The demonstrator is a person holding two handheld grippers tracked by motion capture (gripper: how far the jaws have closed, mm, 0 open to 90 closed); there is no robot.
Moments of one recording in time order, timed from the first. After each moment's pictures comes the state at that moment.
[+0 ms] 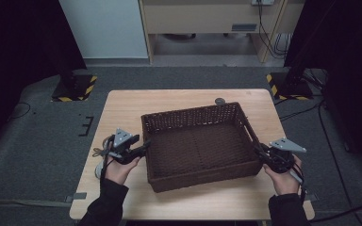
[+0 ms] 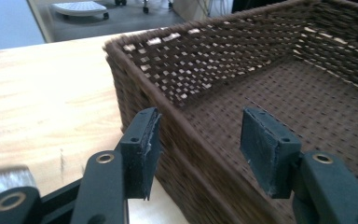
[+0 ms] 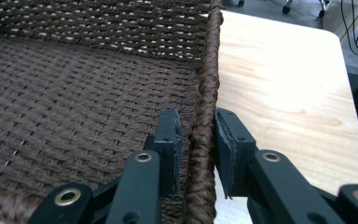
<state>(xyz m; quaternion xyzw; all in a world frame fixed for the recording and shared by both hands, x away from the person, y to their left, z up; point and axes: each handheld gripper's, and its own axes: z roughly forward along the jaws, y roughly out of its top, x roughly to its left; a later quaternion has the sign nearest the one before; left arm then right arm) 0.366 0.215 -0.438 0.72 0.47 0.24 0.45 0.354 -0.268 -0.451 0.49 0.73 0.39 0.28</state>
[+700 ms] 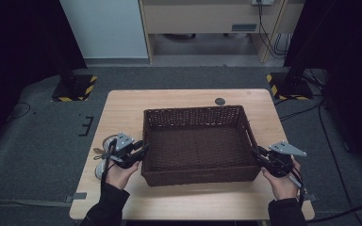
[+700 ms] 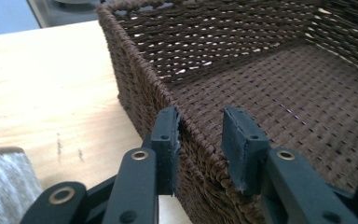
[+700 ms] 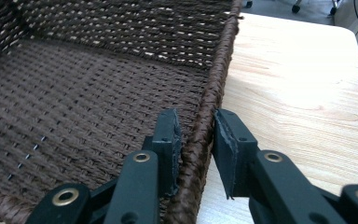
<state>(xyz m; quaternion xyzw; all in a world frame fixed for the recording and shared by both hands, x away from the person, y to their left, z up) 0.363 0.214 -0.444 0.74 0.47 0.23 0.43 0.344 -0.261 -0.450 0.49 0.72 0.41 0.26</state>
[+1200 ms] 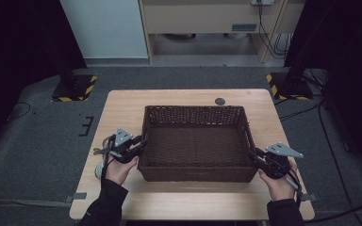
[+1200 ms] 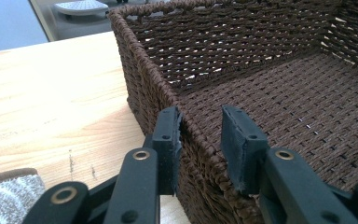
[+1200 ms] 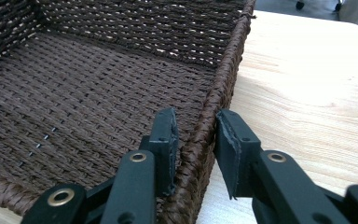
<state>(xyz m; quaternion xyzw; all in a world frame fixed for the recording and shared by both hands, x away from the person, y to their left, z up) 0.376 0.219 -0.448 0.73 0.46 0.25 0.44 0.338 -0.252 -0.450 0.49 0.72 0.41 0.25</state>
